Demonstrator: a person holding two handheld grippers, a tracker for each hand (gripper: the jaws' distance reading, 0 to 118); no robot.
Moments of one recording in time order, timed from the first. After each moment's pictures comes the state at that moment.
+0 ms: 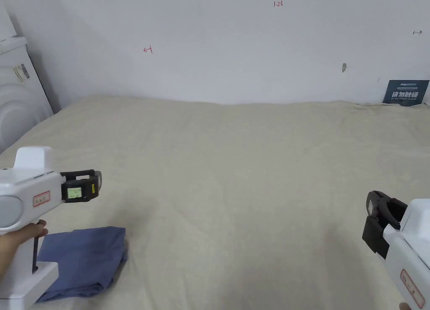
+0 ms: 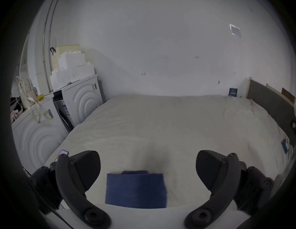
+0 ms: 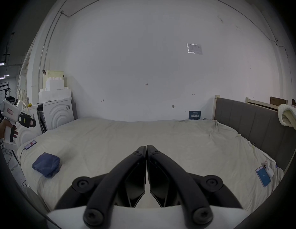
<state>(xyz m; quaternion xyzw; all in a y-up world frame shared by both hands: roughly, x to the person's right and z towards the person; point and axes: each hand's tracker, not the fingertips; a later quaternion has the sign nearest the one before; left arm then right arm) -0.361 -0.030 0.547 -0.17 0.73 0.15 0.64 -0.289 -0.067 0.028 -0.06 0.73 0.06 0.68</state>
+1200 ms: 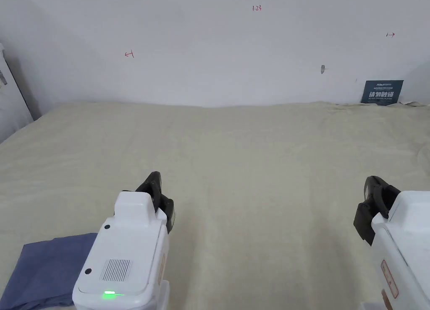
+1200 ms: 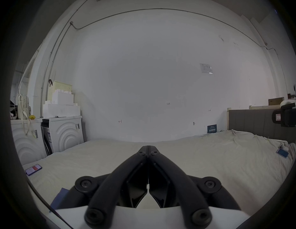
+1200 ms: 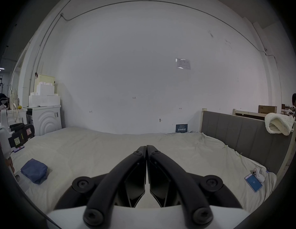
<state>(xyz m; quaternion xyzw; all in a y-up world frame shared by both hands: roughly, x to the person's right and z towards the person) -0.316 -0.103 0.355 0.00 0.72 -0.04 0.69 -0.281 -0.069 0.017 0.00 0.69 0.03 0.73</state>
